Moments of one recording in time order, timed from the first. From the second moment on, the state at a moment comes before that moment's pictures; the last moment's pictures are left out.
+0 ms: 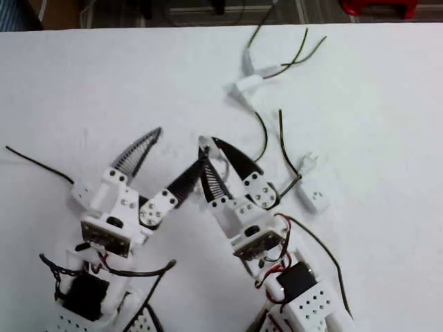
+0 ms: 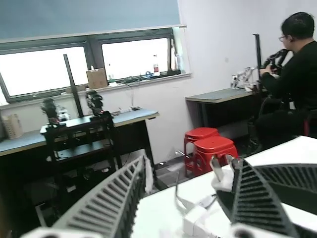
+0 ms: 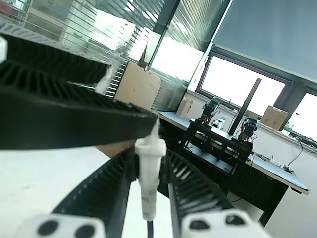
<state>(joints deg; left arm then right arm) 17.5 -103.3 82.3 21.1 -10.2 -34.5 -86.7 92.7 -13.5 24.4</state>
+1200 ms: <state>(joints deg) 21.6 -104.2 72.4 36.0 -10.5 -34.7 -86.8 92.7 -12.0 24.4</state>
